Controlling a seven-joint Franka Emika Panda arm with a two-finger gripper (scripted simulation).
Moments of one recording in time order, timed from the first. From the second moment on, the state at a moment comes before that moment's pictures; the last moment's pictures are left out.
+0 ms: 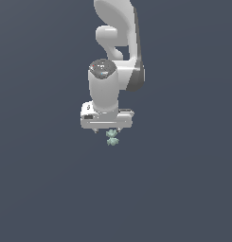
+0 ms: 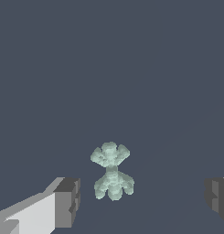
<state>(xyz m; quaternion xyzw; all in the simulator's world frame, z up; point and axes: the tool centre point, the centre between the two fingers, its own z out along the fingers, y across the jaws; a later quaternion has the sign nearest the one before) -0.001 -0.035 0.159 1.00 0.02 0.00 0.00</state>
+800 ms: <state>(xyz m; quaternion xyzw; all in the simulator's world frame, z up) -0.038 -0.019 0.093 1.00 0.08 0.00 0.00</state>
